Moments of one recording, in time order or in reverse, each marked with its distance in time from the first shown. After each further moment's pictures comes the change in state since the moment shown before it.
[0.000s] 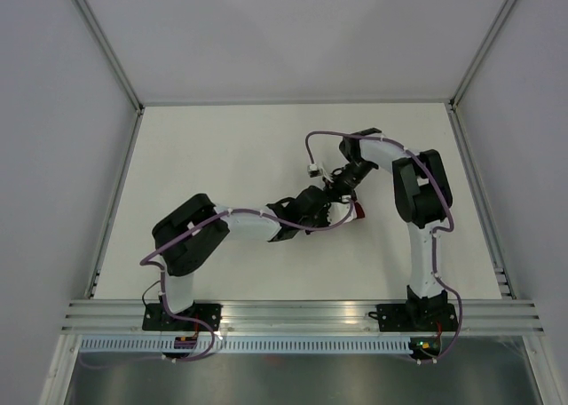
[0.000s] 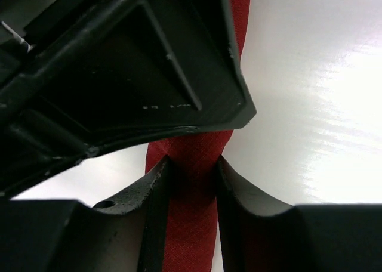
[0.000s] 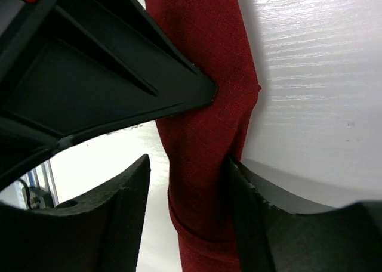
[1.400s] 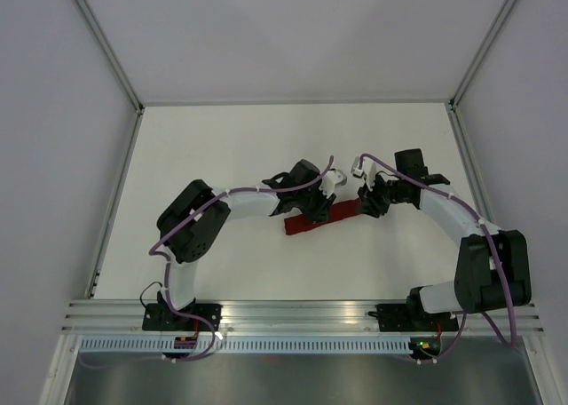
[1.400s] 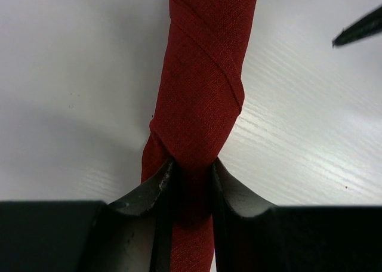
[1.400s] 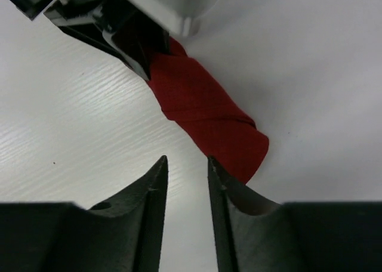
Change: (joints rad) left arm 0.161 0.087 0.183 -0.185 0.391 -0.466; right arm -0.201 -0.814 -0.762 0.742 0.013 0.336
